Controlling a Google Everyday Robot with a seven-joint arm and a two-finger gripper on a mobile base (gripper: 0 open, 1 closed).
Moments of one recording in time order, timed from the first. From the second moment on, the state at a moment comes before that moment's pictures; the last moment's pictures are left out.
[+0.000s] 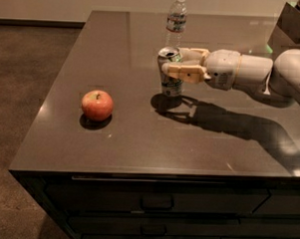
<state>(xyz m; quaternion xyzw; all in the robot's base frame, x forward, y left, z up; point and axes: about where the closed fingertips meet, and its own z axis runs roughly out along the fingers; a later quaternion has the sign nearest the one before) 0.624 -0.082 0.943 -0.41 0.60 0.37 0.58</state>
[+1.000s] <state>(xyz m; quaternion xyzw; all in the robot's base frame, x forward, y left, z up) 0.626 -0.081 0.928 -0.39 0.59 0.39 0.60</state>
